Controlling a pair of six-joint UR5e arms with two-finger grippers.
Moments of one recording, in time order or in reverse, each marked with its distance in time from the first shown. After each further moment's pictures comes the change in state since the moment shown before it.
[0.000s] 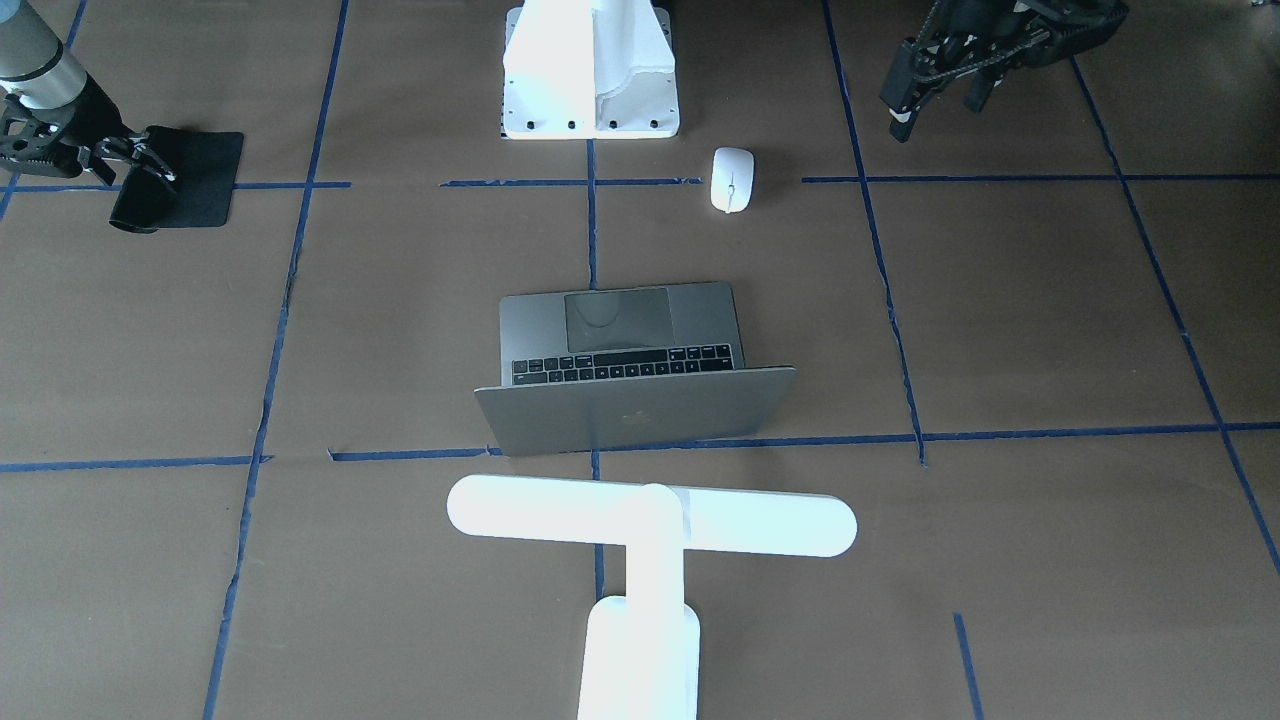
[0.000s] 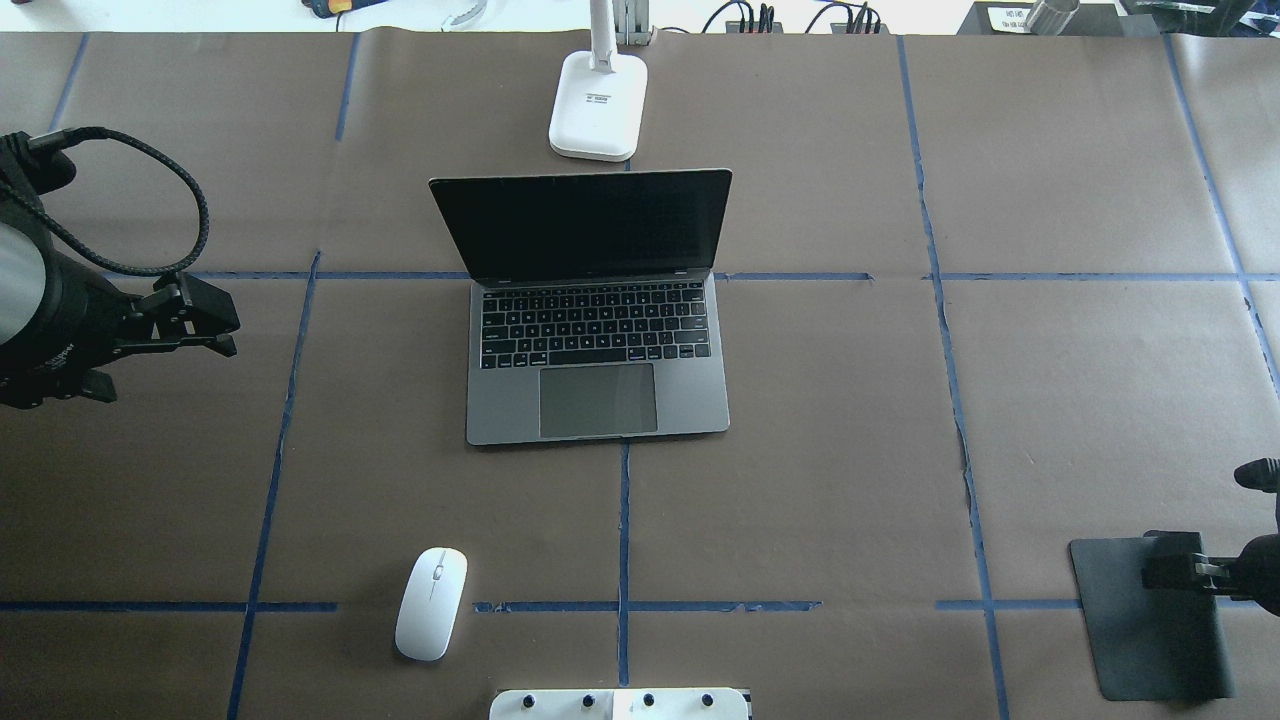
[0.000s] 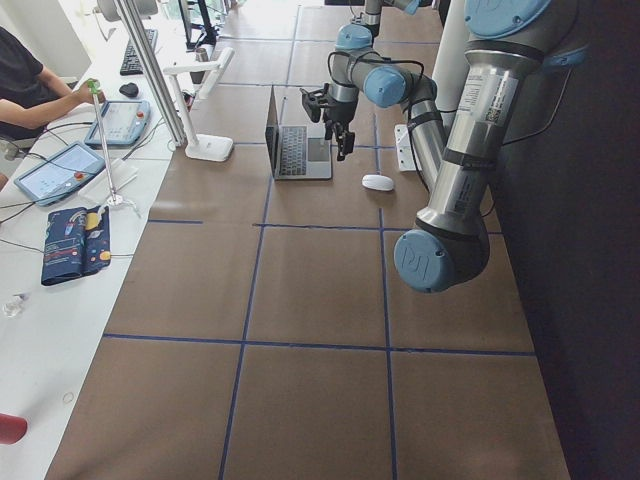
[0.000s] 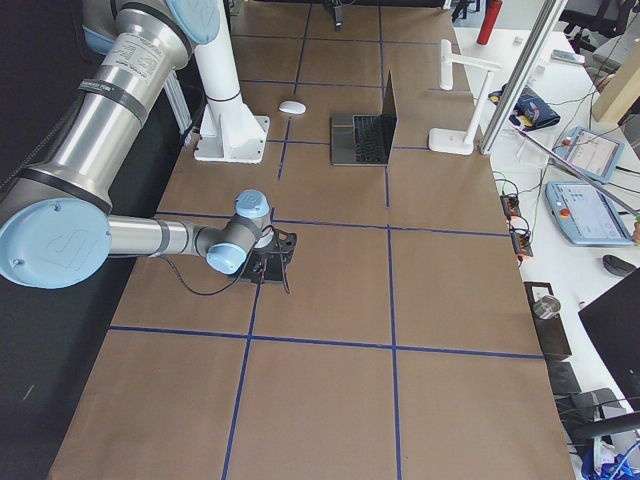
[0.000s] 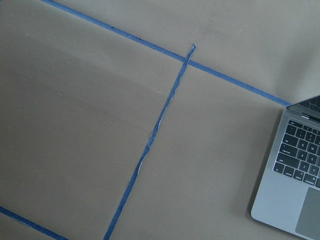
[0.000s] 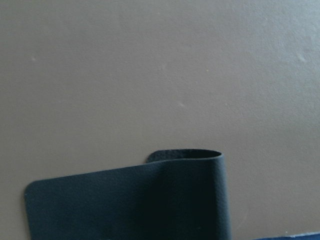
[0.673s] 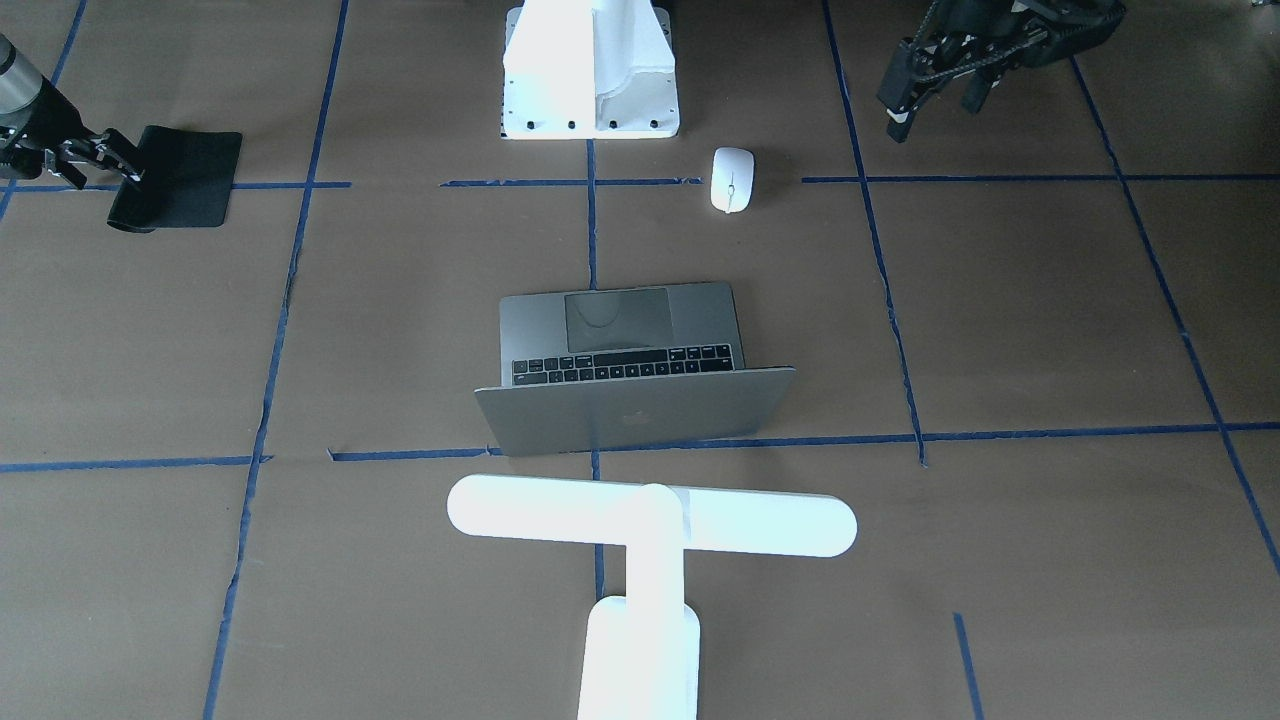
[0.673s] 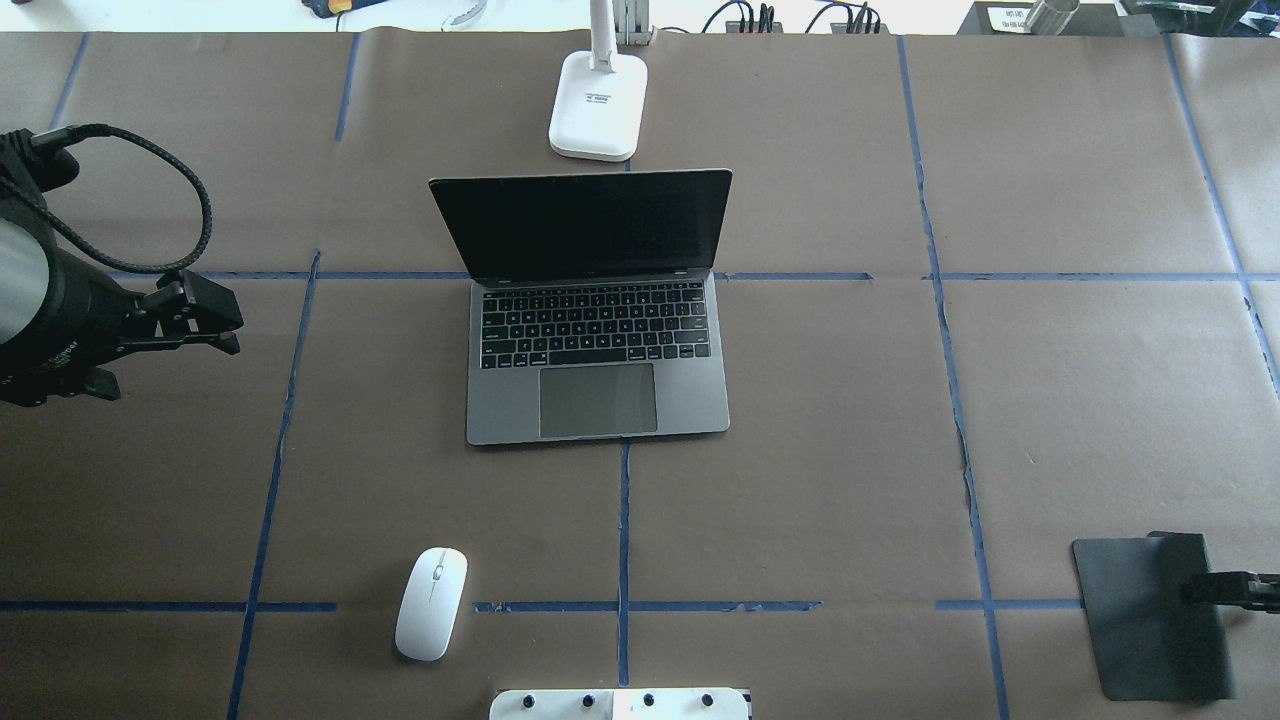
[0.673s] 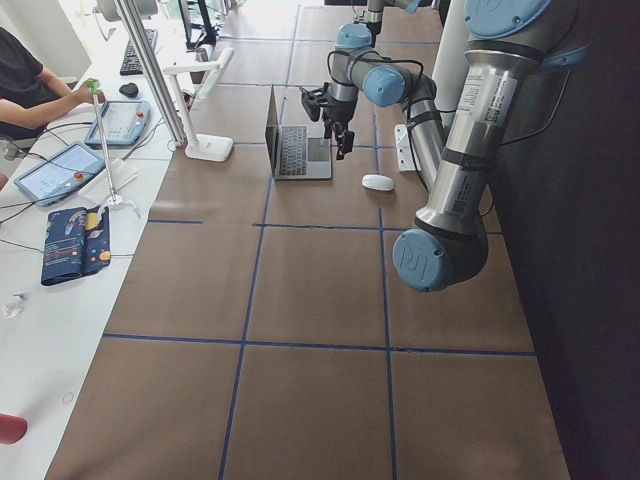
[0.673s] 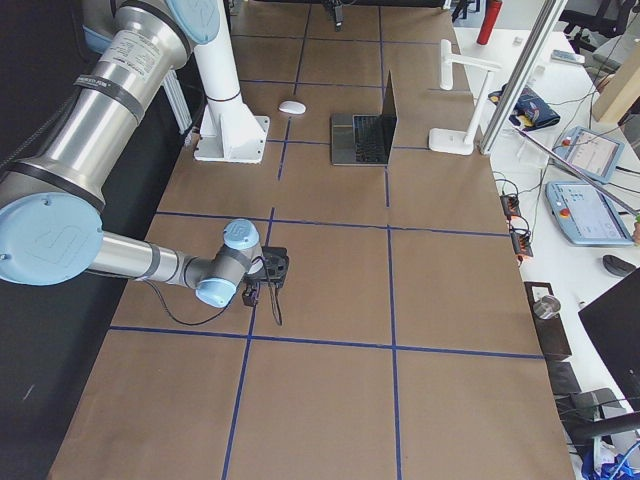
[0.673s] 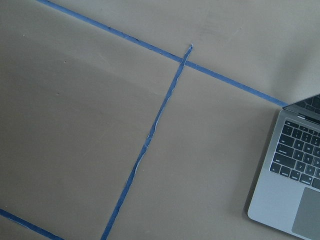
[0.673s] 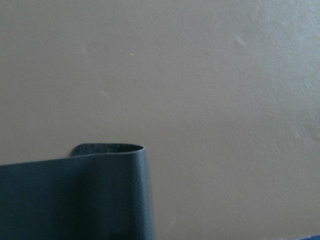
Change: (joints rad) left arm 0.000 -0.004 0.003 -0.002 0.000 -0.001; right arm 0.001 -0.025 -0.157 0.250 0.010 -0.003
